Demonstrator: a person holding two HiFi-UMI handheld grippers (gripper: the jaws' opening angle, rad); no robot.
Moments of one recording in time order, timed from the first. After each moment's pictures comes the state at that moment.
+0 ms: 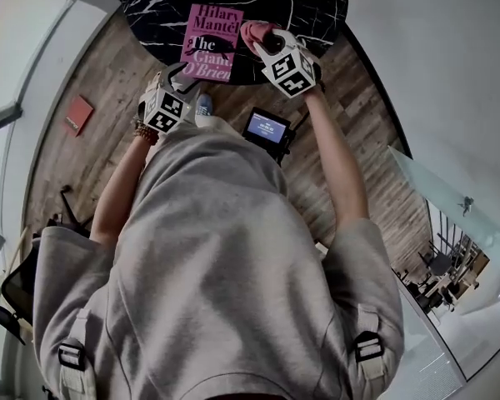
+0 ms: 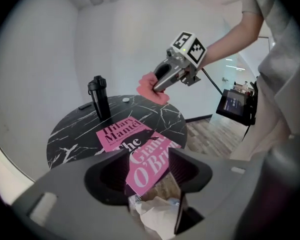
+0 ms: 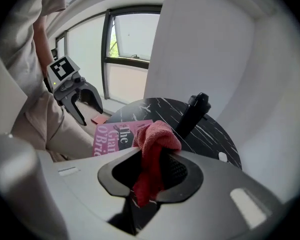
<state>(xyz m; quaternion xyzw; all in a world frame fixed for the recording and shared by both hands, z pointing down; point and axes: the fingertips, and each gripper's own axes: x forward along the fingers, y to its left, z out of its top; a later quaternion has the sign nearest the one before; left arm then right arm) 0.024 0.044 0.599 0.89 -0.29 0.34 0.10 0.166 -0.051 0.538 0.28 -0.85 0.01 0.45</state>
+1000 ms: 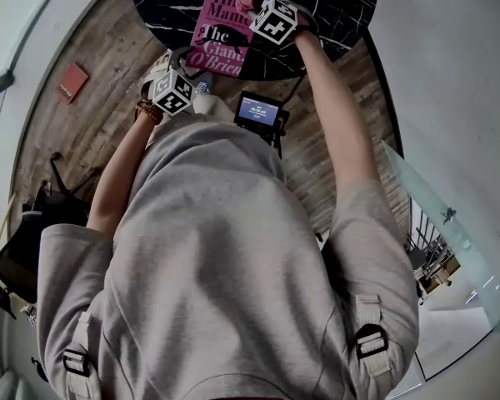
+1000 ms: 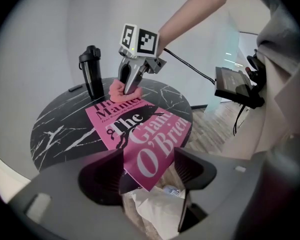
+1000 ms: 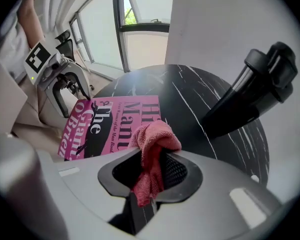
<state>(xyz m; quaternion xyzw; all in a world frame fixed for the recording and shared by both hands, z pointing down) 0.016 0.034 0.673 0.87 -0.24 0.40 0.14 0.112 -0.134 0.665 0.10 -0.79 0.03 0.60</state>
